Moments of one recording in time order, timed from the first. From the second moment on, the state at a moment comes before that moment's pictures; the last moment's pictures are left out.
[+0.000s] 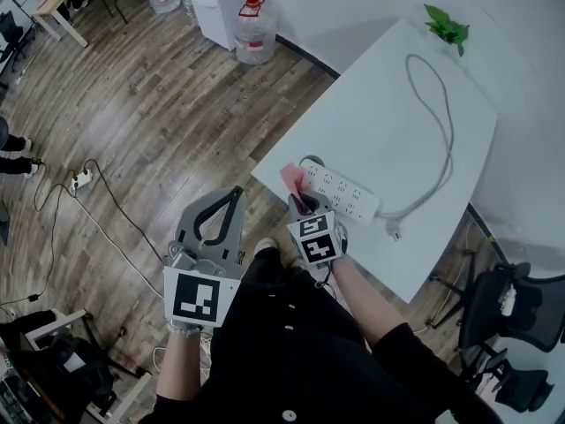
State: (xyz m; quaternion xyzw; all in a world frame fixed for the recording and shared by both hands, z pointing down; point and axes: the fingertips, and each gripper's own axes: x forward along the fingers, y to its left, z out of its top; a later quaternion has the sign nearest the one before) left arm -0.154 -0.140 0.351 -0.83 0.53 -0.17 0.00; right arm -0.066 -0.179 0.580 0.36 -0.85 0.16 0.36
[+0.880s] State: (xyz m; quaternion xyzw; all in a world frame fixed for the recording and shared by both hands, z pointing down) left arm -0.150 -0.148 0.350 -0.83 0.53 -0.17 0.01; right arm -0.061 -0.212 0.563 0.37 -0.84 0.14 0.36
